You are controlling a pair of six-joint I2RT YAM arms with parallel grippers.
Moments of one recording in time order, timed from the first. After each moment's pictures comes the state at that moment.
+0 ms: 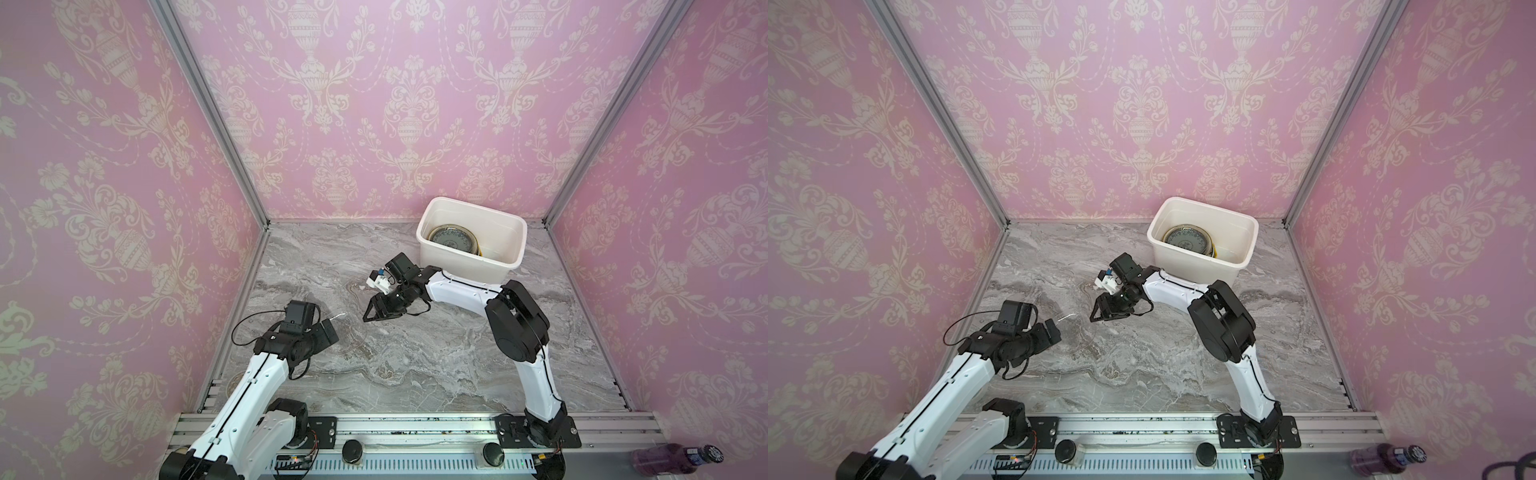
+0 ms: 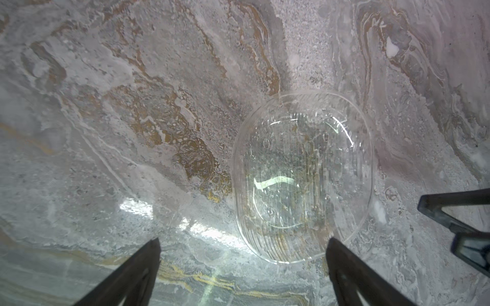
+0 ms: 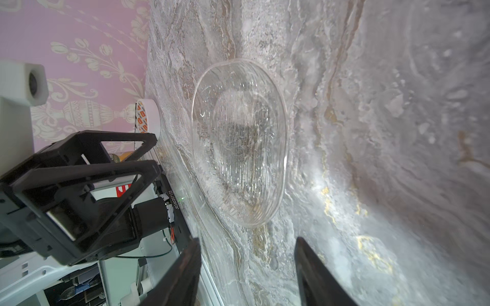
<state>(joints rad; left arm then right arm) -0.15 0.88 0.54 -0.76 0.01 -0.69 0.75 2.15 1.60 -0.50 -0.70 0.45</state>
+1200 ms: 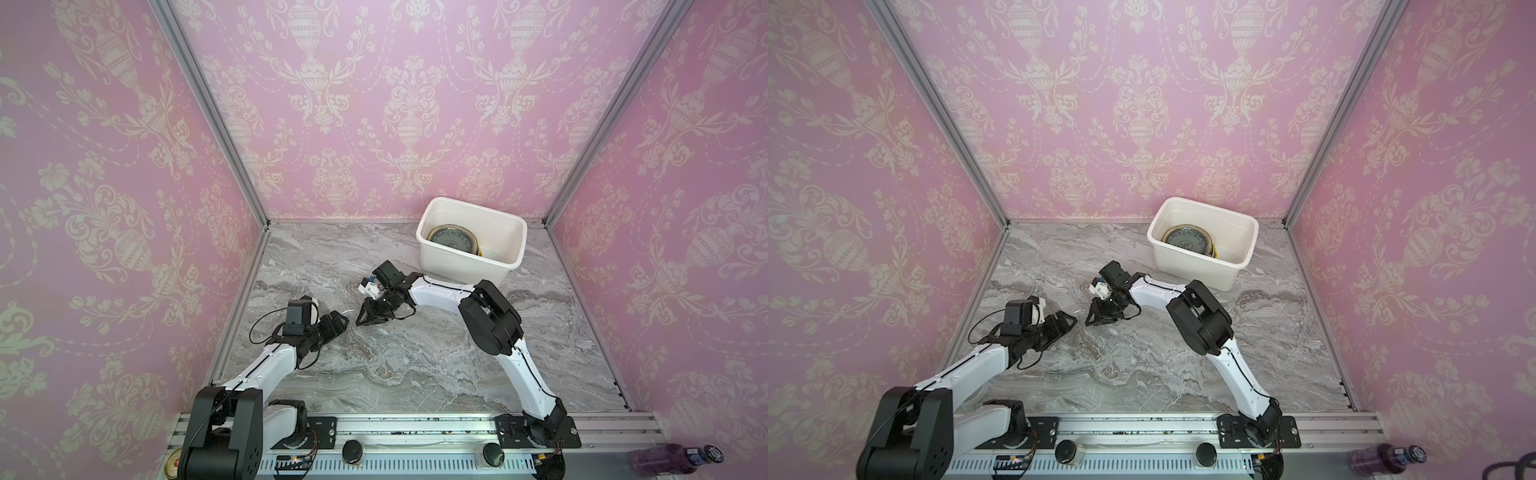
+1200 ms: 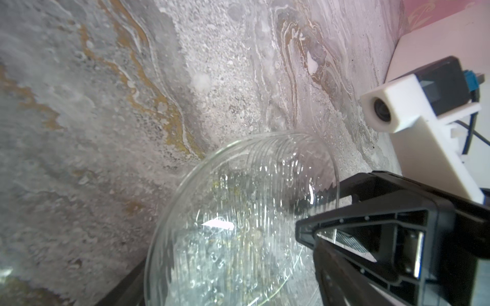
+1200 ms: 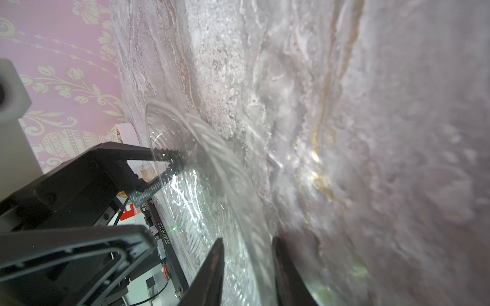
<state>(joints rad) -0.04 1.17 0.38 -0.11 0.38 -0.66 0.77 2.34 1.73 -0.44 -0.69 0.58</state>
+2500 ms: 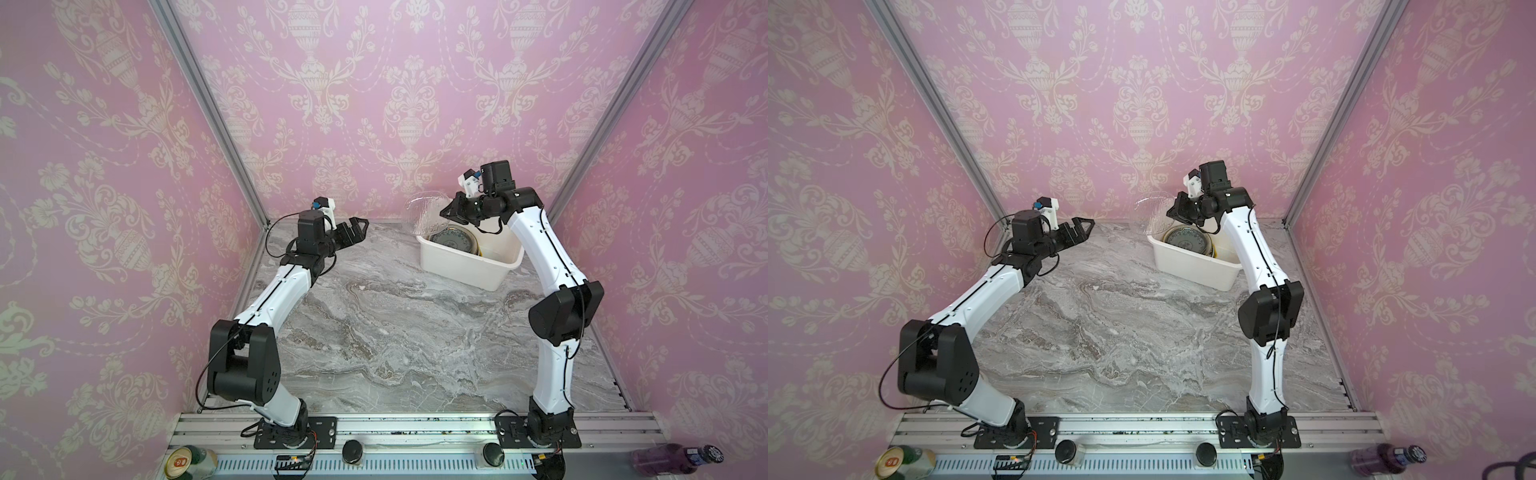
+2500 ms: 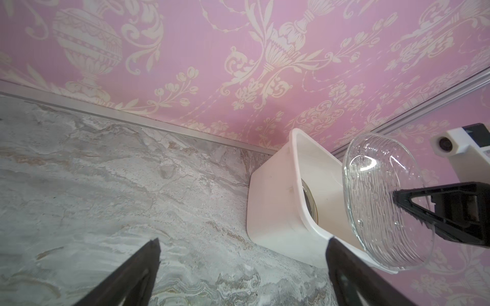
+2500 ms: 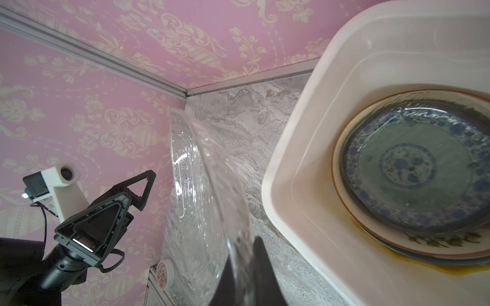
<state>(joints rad) -0.15 1.62 1.27 0.00 0.35 -0.55 0.20 2.09 2.29 -0.96 -0.50 0.51</state>
